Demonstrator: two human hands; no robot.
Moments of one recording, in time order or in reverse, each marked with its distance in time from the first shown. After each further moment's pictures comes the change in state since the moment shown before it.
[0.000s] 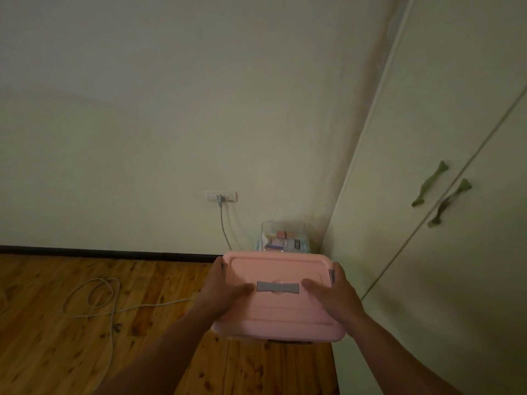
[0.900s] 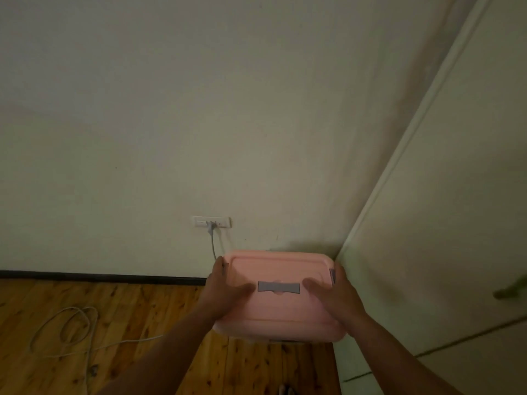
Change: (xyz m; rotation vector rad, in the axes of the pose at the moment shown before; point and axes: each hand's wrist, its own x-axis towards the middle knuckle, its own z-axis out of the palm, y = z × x) left_hand 0.217 0.043 0.000 0.021 -0.084 -0.108; right_hand 0.204 -0.078 0.020 0.021 -0.011 0.032
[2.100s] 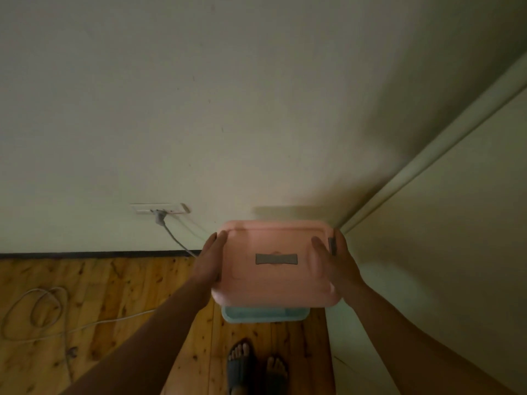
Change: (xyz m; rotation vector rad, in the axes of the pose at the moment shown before) left_hand 0.230 0.018 0.103 -0.350 -0.025 -0.381; right_hand 0.251 0.044 0.008 0.165 -0.062 0.228
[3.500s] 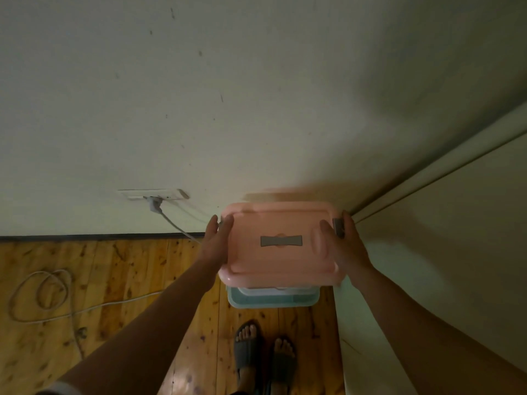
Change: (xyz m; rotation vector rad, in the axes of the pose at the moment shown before) left_hand 0.064 -0.011 0.006 0.056 0.030 0.019; right_hand 0.063 0.017 0.030 -0.112 0.026 0.047
